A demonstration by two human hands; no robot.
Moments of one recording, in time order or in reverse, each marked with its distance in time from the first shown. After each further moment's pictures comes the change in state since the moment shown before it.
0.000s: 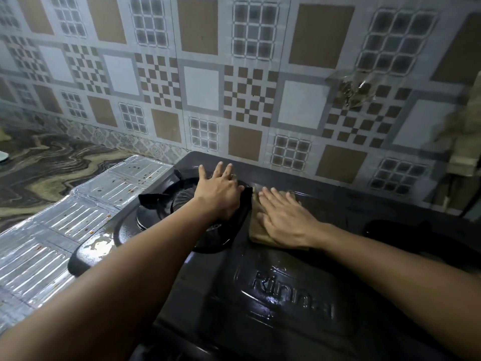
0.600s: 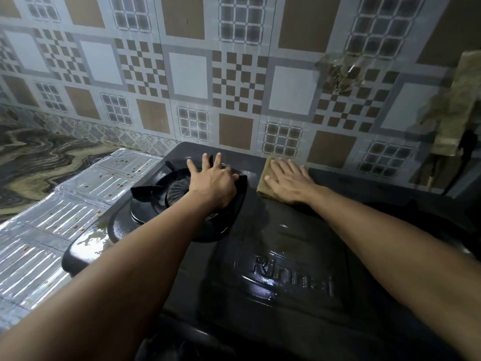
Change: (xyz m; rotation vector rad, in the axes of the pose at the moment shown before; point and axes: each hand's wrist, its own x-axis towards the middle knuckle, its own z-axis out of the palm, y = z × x) left_hand 0.005 0.001 0.008 -0.116 0.003 -0.076; right_hand 0.046 0.049 -0.008 0.052 -0.001 0.271
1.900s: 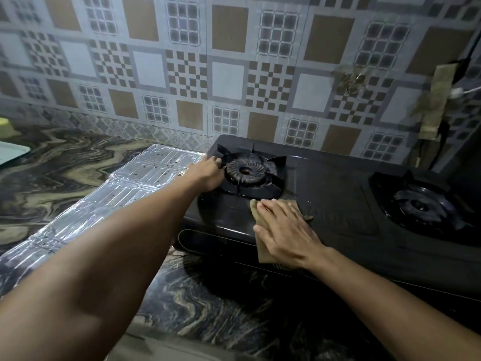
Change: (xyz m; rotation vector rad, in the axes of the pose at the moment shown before) left_hand -0.097 -0.144 -0.011 -0.343 -0.020 0.029; right_hand -0.212 -0.204 0.055 0.037 0.248 -0.189
